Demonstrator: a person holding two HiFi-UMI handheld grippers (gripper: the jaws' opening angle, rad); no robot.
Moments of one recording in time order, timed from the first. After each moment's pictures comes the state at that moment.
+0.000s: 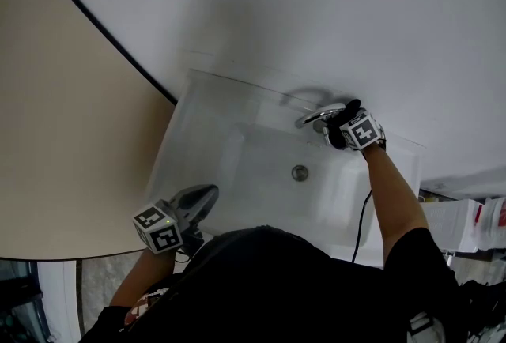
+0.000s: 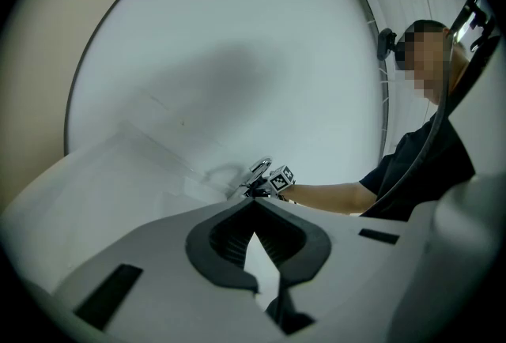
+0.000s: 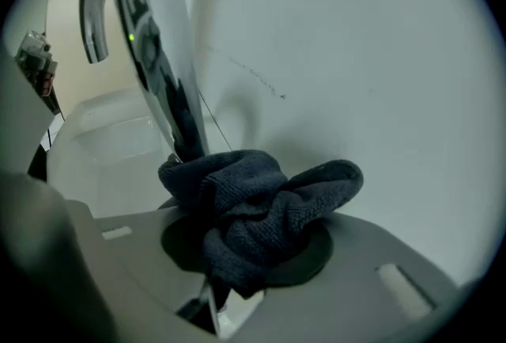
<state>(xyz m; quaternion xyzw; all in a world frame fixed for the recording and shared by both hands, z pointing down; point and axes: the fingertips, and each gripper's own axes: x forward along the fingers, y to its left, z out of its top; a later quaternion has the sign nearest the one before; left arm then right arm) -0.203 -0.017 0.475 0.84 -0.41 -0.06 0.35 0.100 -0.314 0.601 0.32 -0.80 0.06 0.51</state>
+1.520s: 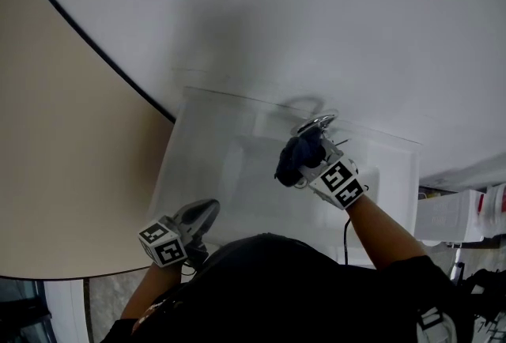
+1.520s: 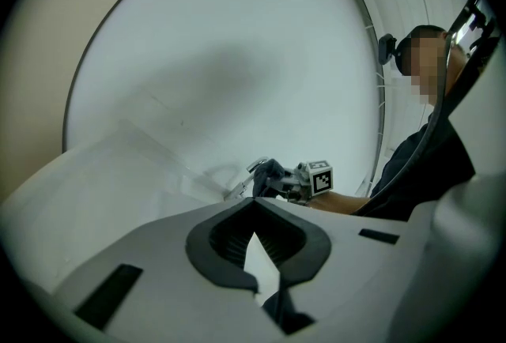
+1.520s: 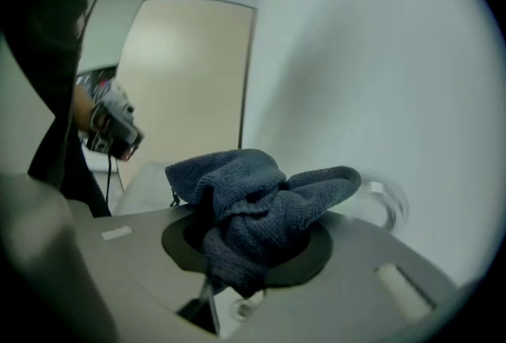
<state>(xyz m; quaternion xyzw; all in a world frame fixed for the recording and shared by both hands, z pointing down) -0.207 -0.008 0.475 0.84 -0.40 -0.07 0.36 -0.055 -0.156 0.481 0.20 -0.93 0.00 0.31</state>
